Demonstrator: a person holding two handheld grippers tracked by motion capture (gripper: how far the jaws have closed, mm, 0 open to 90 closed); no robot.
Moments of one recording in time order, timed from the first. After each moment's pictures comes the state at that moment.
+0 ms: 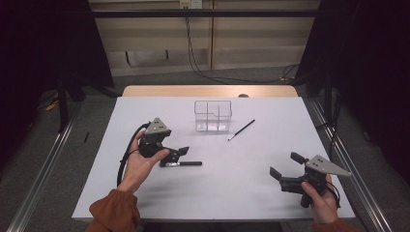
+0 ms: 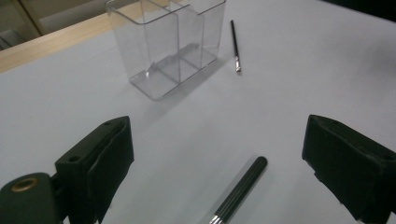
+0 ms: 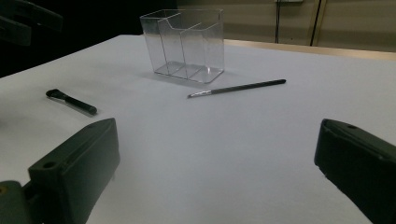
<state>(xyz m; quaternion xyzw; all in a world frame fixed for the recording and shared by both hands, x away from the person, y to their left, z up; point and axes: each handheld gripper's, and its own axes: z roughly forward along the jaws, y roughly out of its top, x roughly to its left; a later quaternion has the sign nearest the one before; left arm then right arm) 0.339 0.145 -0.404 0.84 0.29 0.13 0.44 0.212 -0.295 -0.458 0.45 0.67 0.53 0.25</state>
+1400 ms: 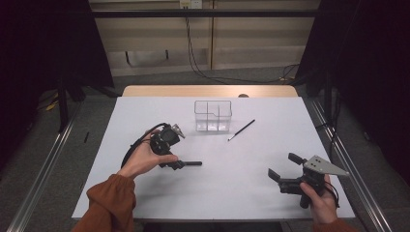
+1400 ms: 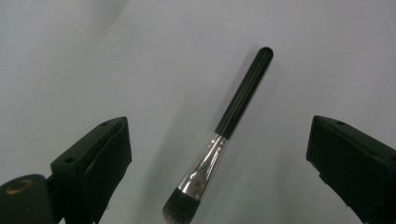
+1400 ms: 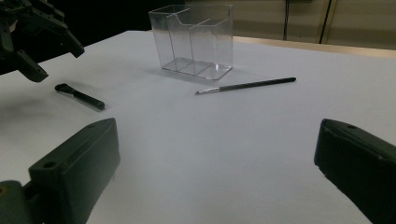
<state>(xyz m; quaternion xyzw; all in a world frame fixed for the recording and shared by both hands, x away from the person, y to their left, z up) 0.363 0.117 -0.418 0.96 0.21 0.02 0.20 0.212 -0.292 -0.459 0.44 0.68 0.53 0.24</state>
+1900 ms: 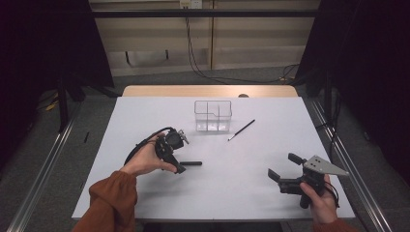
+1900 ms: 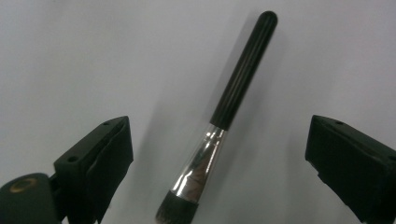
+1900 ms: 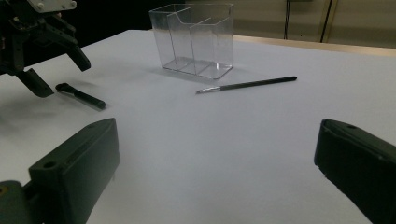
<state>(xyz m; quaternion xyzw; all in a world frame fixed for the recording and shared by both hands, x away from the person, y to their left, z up) 0.369 0.107 -0.436 0.97 0.18 0.01 0.15 0.212 -0.292 -0.460 0.44 0.68 0.53 0.24</state>
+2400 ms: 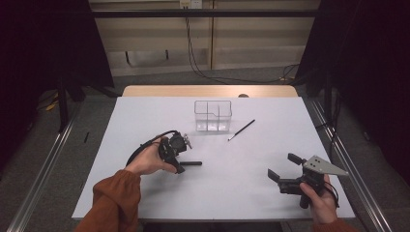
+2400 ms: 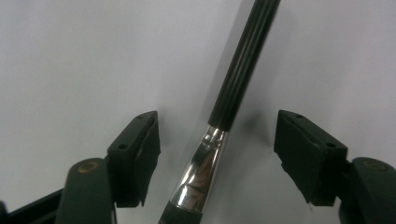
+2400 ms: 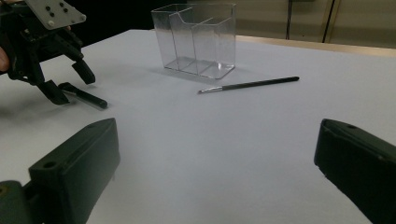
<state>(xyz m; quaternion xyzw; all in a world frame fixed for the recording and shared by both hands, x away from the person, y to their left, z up) 0.368 0.099 -0.449 0.98 0.14 0.01 0.12 0.212 -0.291 -0.459 0.44 0.69 0.53 0.24</state>
